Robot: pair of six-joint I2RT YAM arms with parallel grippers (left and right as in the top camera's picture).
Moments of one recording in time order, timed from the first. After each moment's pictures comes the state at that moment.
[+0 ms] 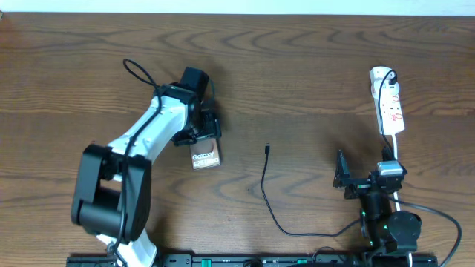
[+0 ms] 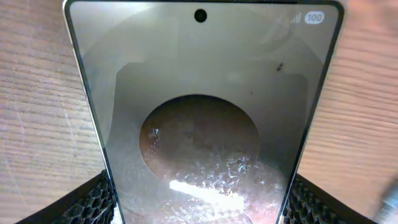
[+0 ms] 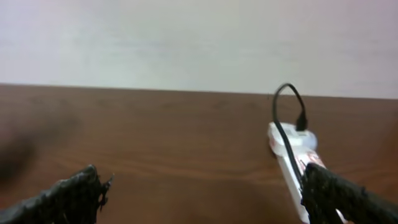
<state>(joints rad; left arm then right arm) -0.30 1.84 1.23 -0.84 0.12 -0.48 -0.01 0.03 0.05 -0.08 -0.12 0.03</state>
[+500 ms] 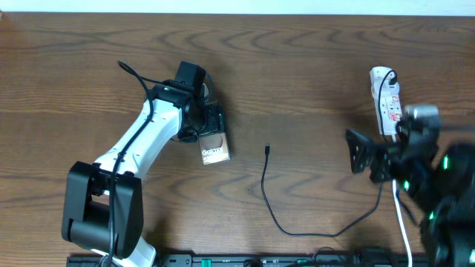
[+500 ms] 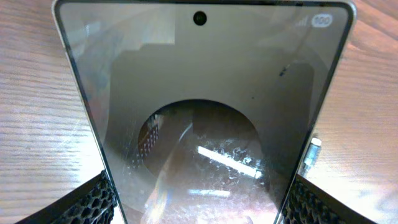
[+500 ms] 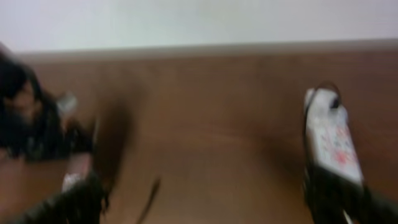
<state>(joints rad) -0.30 1.75 1.23 -0.82 0.27 -0.47 -0.01 0.80 1.15 -0.91 -0.30 0.06</state>
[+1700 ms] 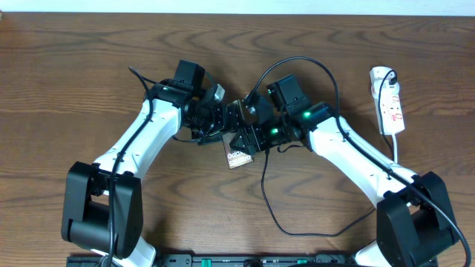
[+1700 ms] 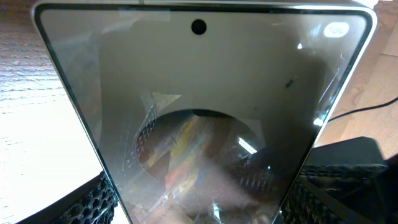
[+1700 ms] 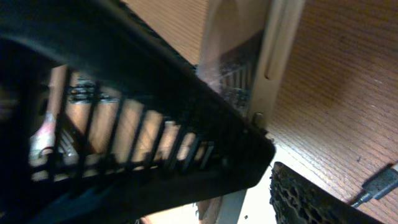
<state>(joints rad) -0.29 1.75 1.23 -0.79 0.67 -0.47 0.53 1.71 1.18 -0.58 -0.61 0.24</state>
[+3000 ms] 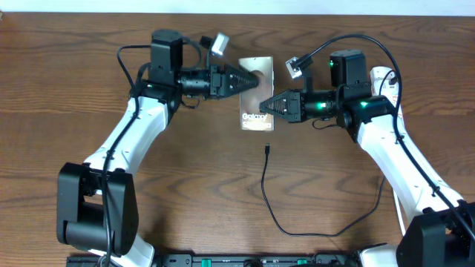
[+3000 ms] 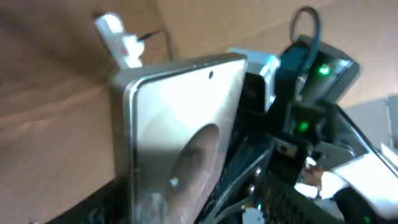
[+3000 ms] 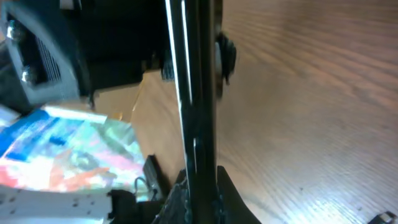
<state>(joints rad) -0.20 1.75 1.23 0.05 1.30 -0.68 0.24 1.57 1.17 -0.40 -1.02 0.31</state>
